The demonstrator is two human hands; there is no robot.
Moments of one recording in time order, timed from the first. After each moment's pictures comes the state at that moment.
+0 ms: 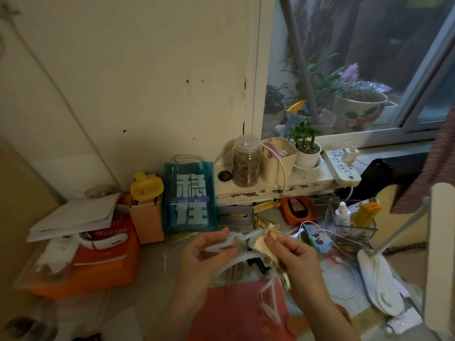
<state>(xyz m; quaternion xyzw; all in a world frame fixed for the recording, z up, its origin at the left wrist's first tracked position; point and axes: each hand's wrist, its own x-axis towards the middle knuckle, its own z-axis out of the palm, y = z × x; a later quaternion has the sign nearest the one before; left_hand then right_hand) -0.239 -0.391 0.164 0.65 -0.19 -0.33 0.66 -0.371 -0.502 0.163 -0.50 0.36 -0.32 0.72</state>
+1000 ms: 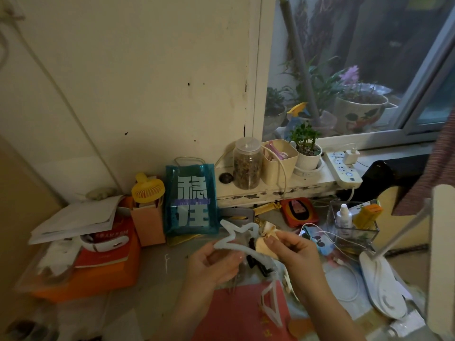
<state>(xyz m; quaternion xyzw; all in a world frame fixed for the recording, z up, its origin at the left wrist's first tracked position) -0.247 -0.390 0.169 0.60 -0.13 -0.42 0.67 -0.367 -0.508 0.172 -0.54 0.30 -0.34 0.71</state>
